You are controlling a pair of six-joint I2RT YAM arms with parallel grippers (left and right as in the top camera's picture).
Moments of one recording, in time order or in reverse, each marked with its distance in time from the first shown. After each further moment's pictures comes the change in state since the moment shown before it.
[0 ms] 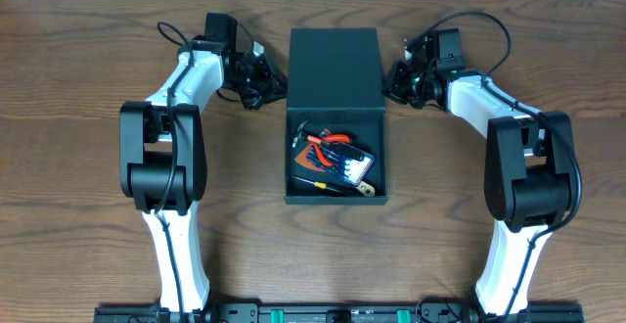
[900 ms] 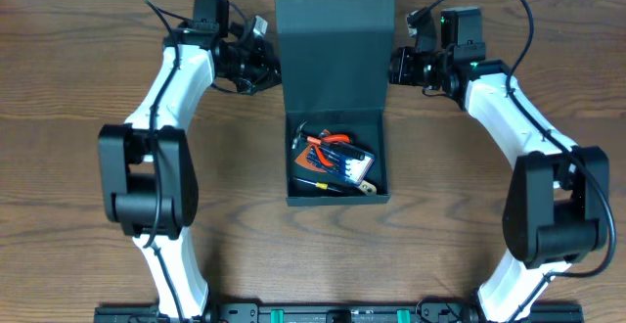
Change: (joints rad) left arm -0.003 -0.199 0.001 -0.080 0.028 0.217; right arm 0.002 -0.233 0.000 -0.101 -0.037 -0.213
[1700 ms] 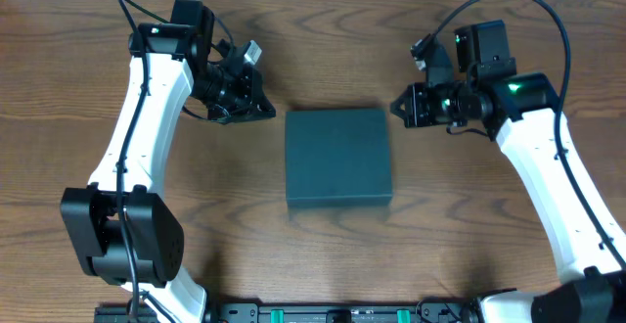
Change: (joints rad) left arm 0.002 -0.236 0.008 -0.547 -0.161 0.299; right arm 0.062 -0.373 0.004 -0.599 0.109 -0.163
